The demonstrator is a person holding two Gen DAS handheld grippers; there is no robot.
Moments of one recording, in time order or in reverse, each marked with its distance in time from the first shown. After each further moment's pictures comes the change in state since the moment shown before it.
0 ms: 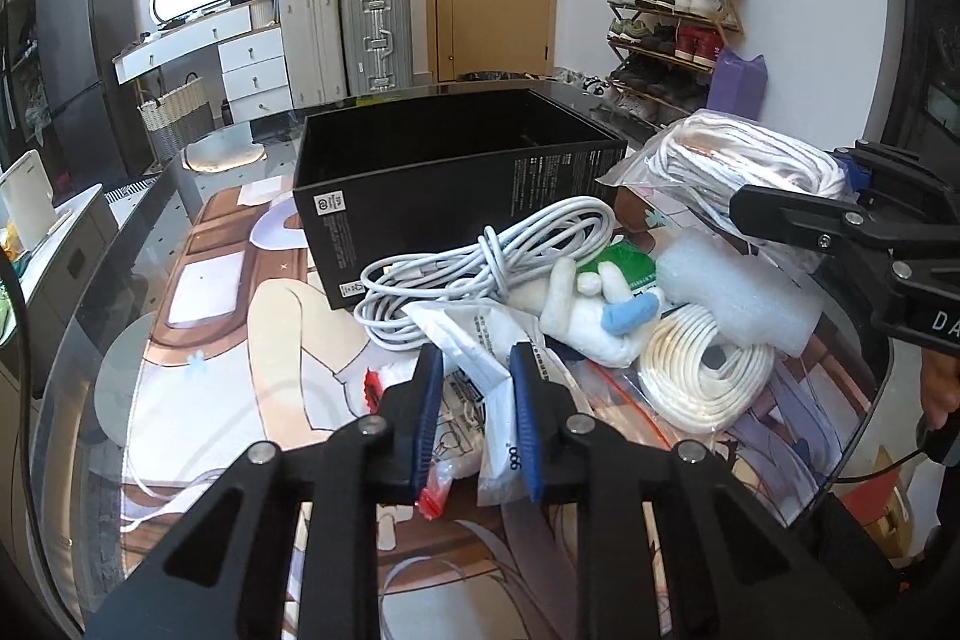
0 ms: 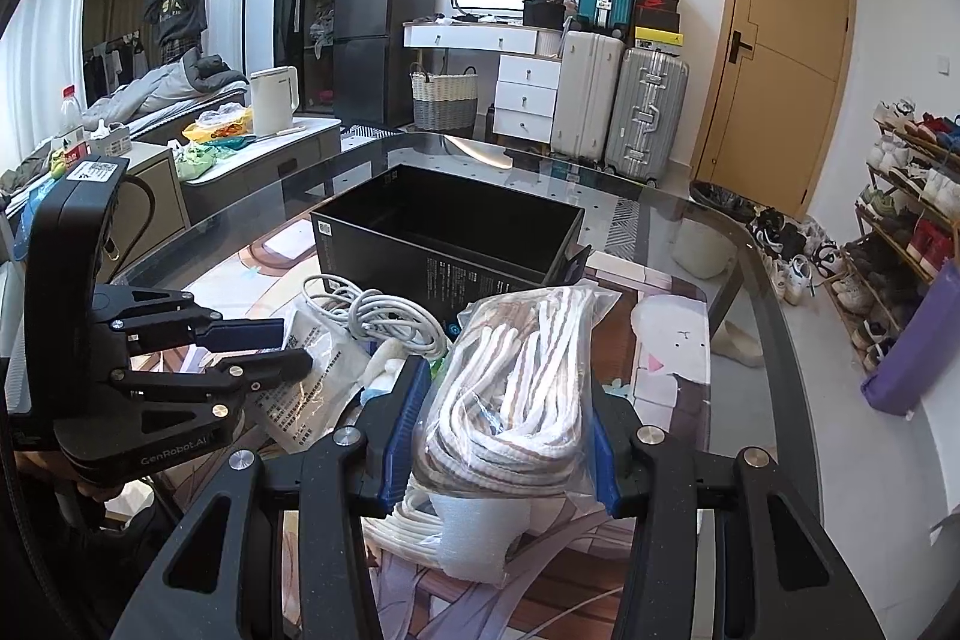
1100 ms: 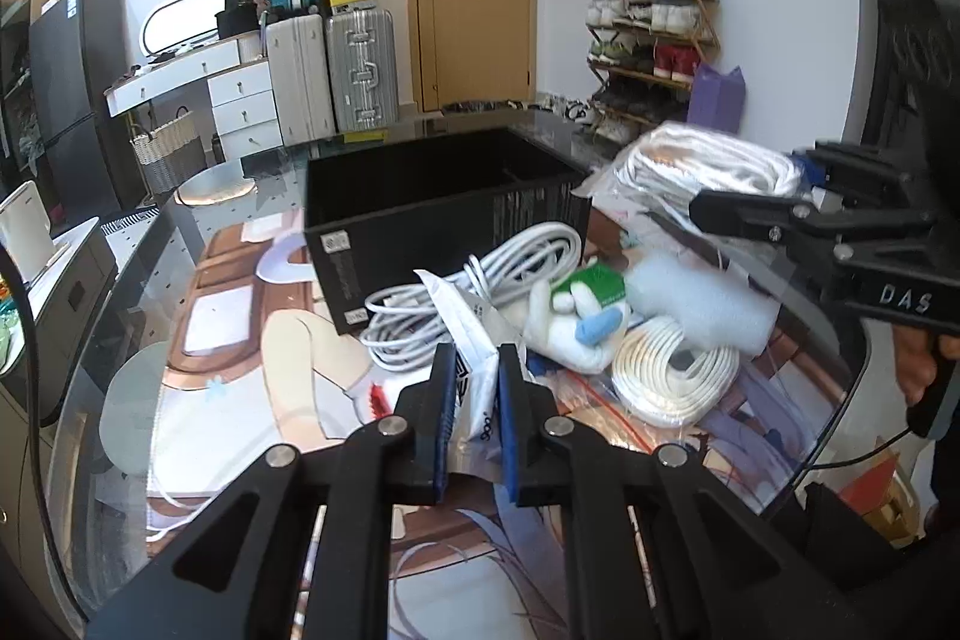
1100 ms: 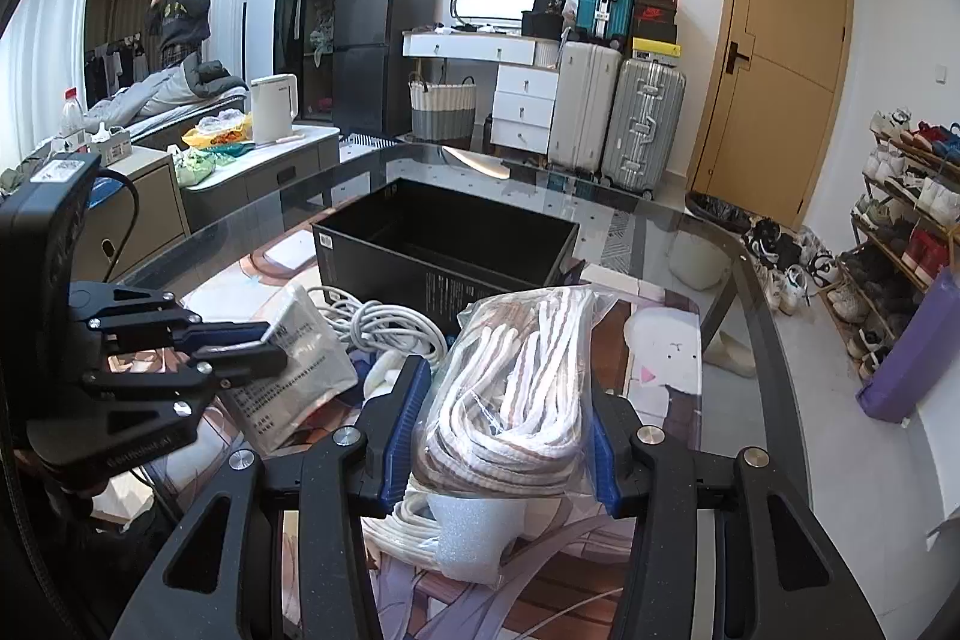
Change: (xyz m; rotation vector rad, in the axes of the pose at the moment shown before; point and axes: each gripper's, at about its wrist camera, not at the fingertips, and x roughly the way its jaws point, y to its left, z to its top) left arm -0.036 0.001 -0.001 0.035 -0.080 -0.027; right arm -0.011 -0.002 0.001 -0.005 -0.034 -0.002
